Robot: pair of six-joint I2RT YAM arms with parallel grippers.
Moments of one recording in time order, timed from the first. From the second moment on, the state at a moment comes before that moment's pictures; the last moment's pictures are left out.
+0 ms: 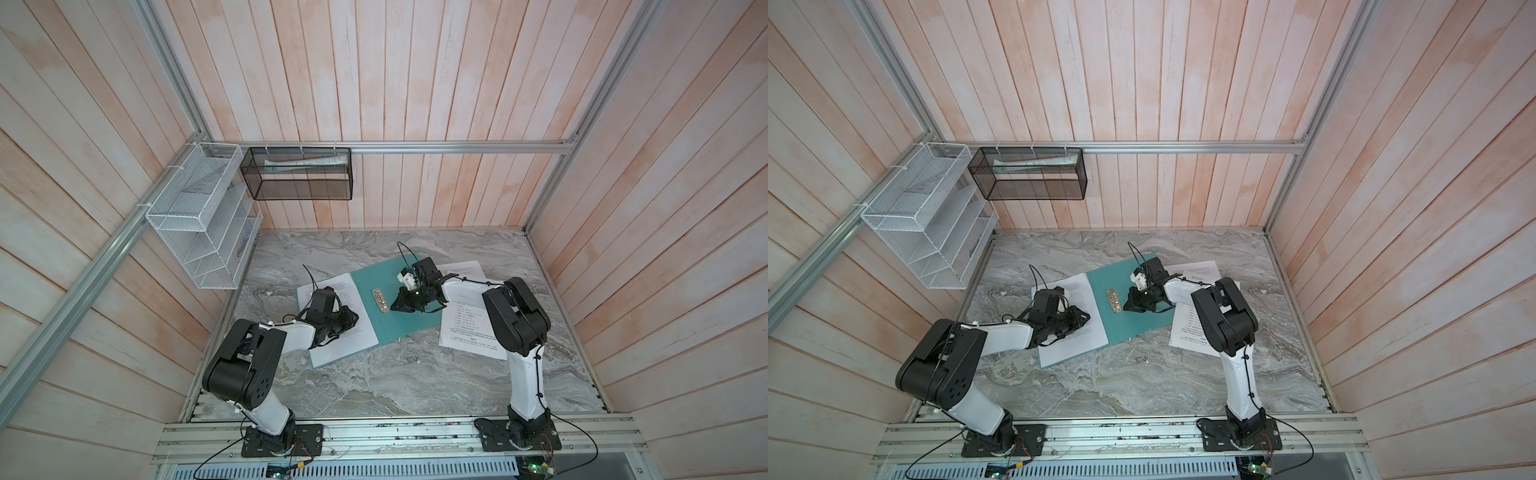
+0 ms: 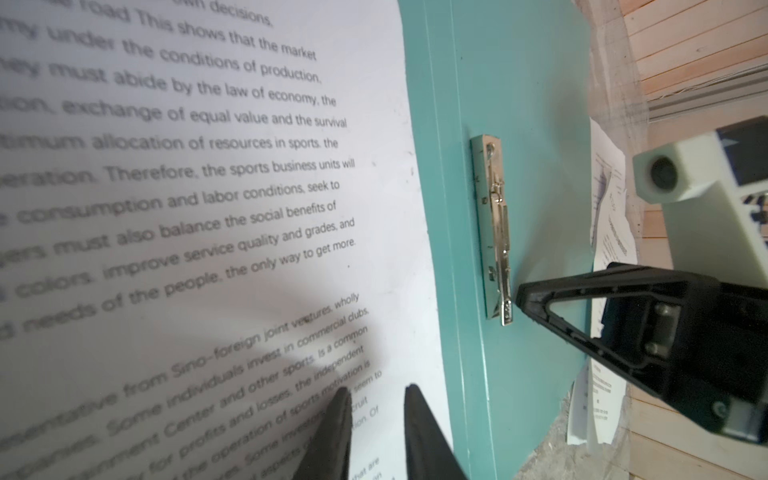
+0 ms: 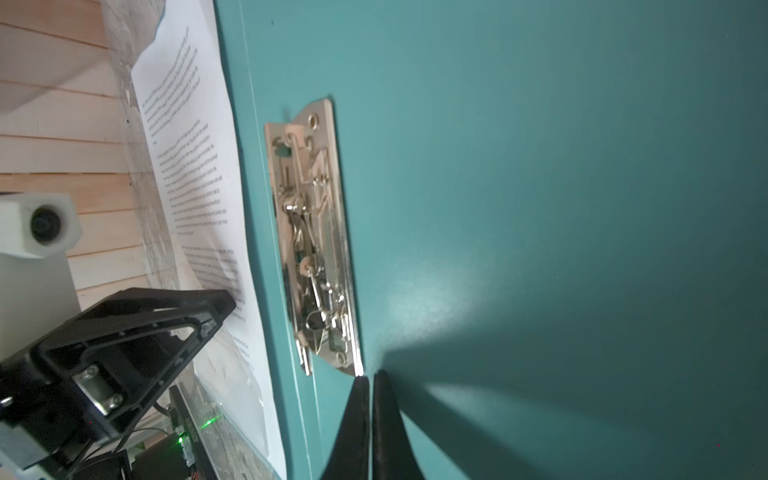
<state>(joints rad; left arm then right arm) -0.31 1.64 0.61 0.19 0.33 -0.74 0.56 2.10 1.33 -0.26 -0.60 0.56</state>
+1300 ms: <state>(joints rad) -0.32 1.05 0.41 -0.37 0.19 -0.73 0.72 2.07 1.48 -0.43 -0.42 0.37</state>
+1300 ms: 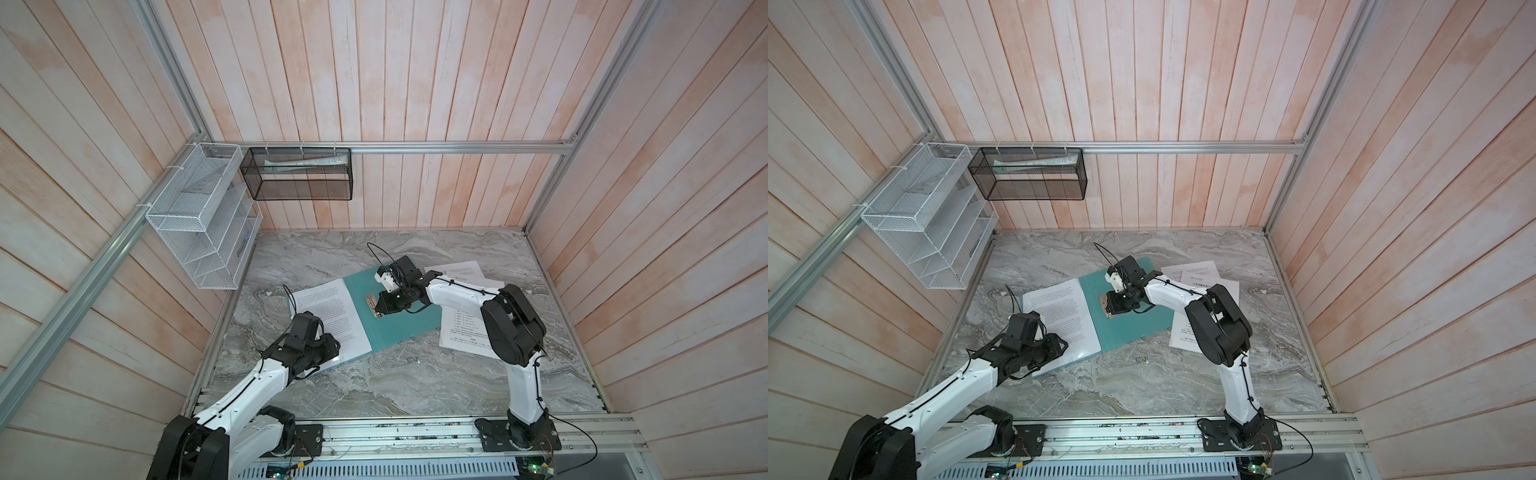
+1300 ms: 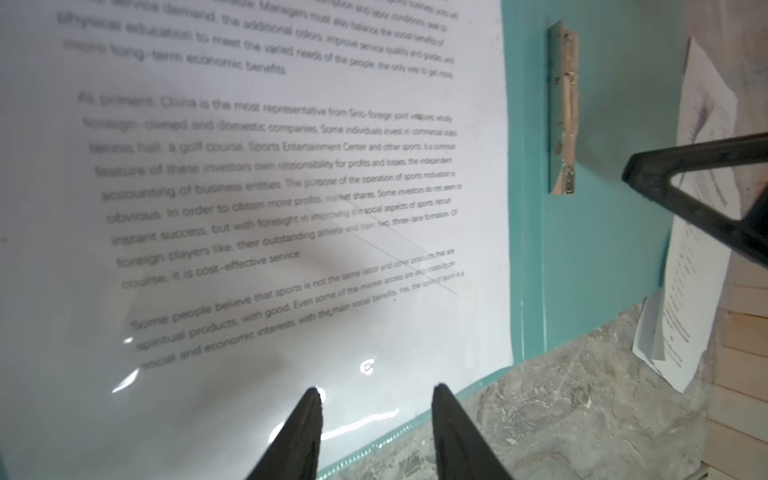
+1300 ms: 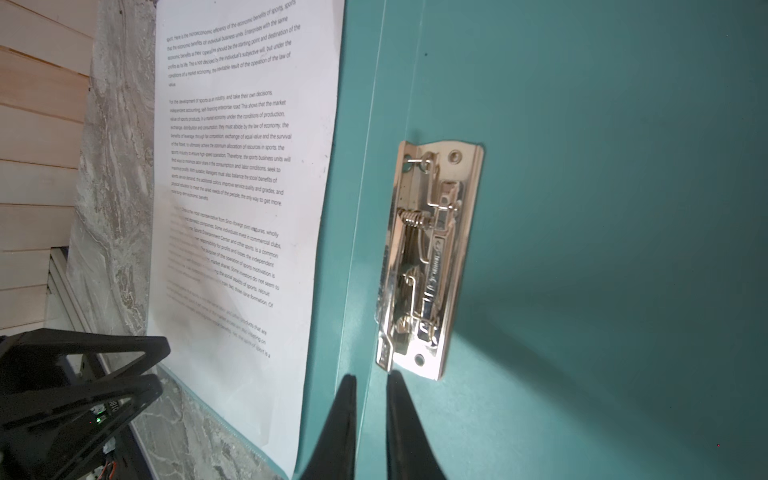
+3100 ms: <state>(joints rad) -0.32 1.07 0.33 -0.21 0.22 -0.82 0.69 2.14 1.47 -0.42 -0.45 0.37</state>
